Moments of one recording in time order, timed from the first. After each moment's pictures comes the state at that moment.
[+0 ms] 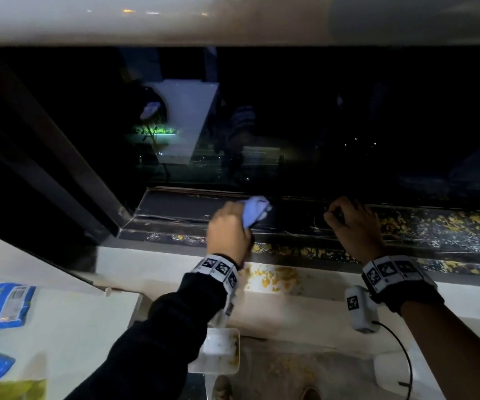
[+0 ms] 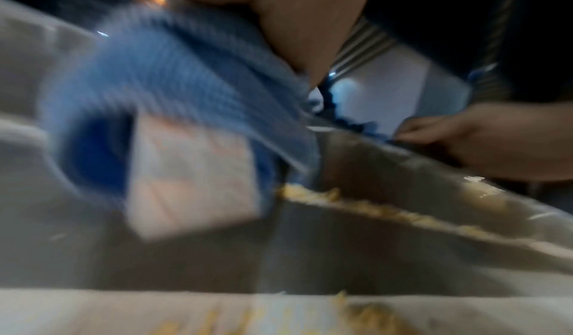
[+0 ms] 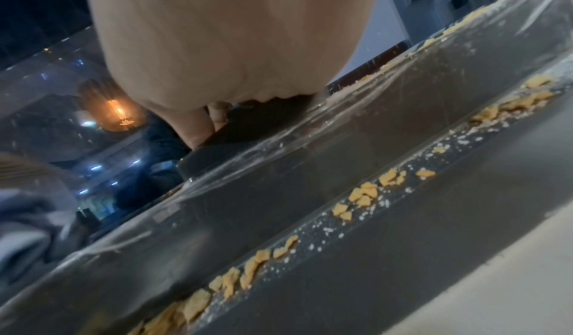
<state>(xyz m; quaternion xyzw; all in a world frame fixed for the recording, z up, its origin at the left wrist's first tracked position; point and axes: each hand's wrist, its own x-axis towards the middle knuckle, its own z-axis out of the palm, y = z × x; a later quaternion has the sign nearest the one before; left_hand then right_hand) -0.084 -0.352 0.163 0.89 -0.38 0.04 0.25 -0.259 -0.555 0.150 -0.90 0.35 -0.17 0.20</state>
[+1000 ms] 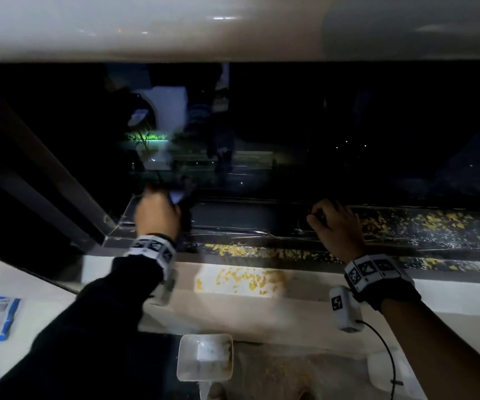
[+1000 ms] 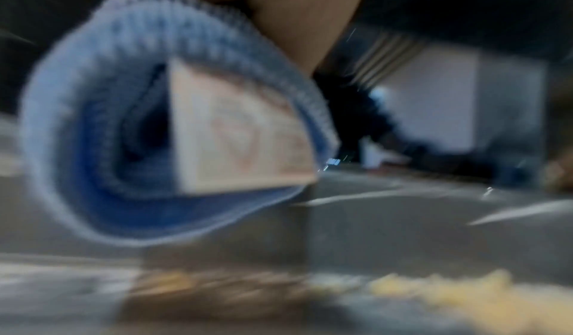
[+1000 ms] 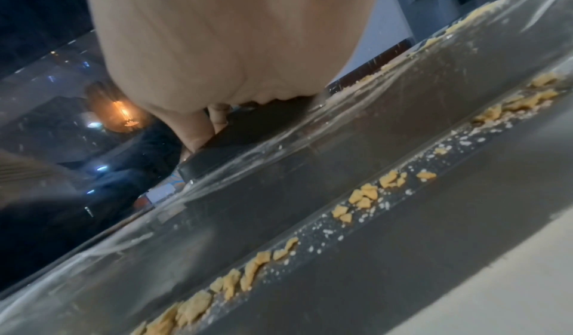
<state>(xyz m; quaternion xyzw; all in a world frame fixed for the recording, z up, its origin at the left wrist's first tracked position) -0.007 -0.316 0.201 0.94 -0.25 0.03 0.22 -0.263 -0.557 0.152 -0.90 0.35 -0.16 0.19</state>
